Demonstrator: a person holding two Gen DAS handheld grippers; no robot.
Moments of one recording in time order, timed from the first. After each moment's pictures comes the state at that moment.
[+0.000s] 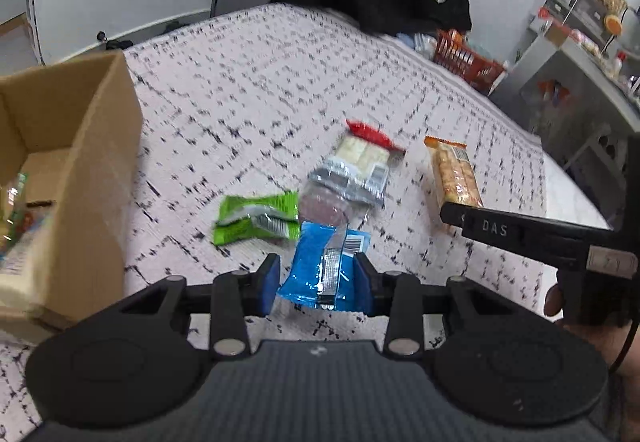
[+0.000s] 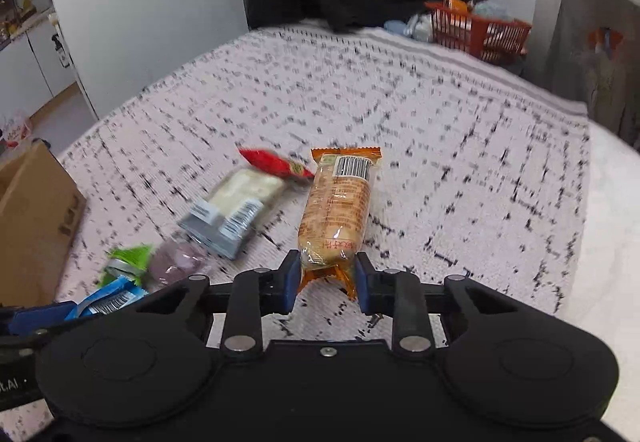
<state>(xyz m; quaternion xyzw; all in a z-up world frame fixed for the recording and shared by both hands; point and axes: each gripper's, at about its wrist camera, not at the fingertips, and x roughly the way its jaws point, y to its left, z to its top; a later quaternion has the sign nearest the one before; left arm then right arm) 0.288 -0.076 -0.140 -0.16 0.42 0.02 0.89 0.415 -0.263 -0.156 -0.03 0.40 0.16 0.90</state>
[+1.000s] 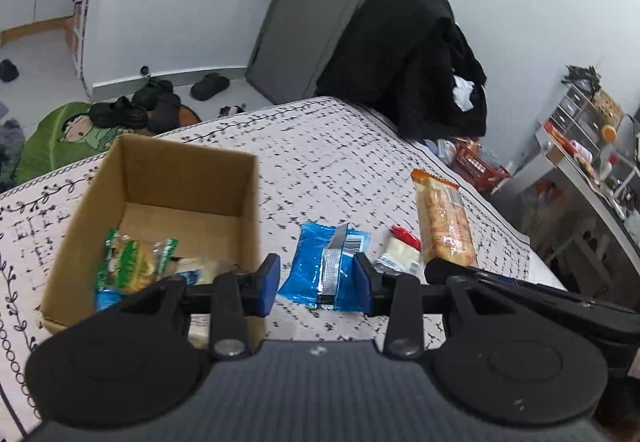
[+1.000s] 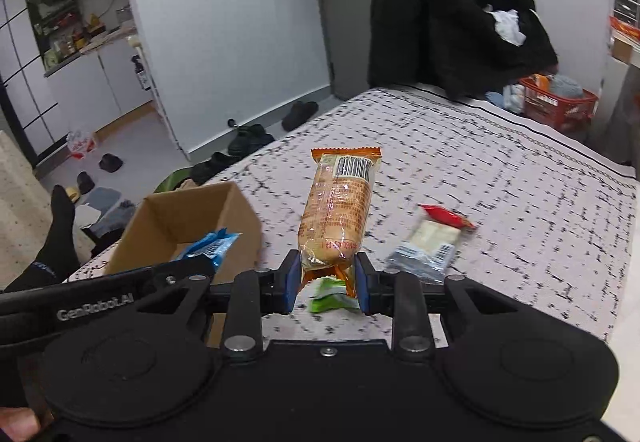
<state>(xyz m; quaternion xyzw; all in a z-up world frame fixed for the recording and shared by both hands) 0.225 0.025 -0.076 -0.23 0.33 0.06 0.91 0.320 -0.151 -0.067 -0.03 0.35 0.24 0.90</state>
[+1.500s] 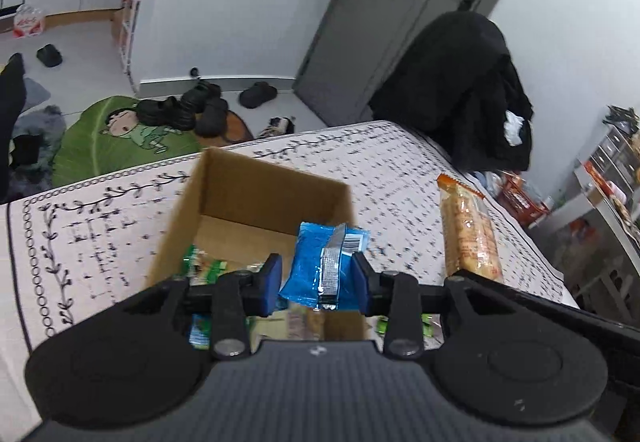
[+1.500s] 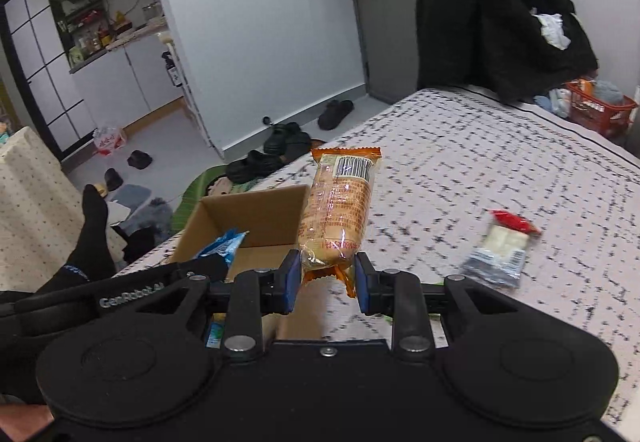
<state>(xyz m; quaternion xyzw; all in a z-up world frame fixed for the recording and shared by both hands) 0.209 0.088 -0.081 -0.25 0.32 0.12 0.91 0.308 -0.093 -0.066 -0.02 0.35 0.29 0.89</state>
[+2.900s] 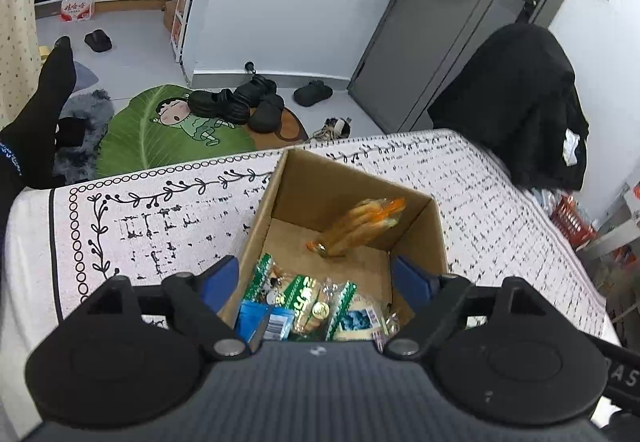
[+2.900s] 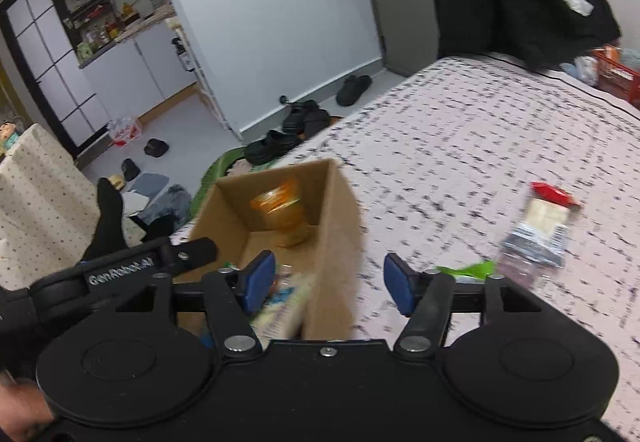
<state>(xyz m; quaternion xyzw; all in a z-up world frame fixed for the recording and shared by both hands) 0.211 0.125 -0.100 -0.26 0.33 0.19 0.89 0.319 -0.095 -0.085 0.00 0.39 0.29 0.87</state>
